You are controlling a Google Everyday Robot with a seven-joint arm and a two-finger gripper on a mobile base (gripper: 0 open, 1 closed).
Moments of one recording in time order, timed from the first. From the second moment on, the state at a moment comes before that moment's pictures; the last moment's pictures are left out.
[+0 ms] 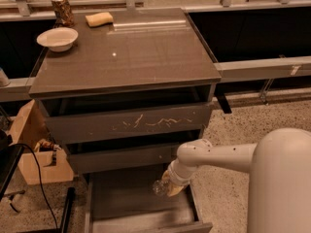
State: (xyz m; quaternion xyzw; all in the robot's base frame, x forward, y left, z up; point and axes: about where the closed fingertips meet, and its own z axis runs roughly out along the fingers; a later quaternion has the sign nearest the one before) arm 0.526 -0.072 0.364 -0.81 0.56 0.10 0.13
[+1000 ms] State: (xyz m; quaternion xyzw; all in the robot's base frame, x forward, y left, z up) arm 0.516 -0.056 0.279 -0.82 0.54 0.14 0.13
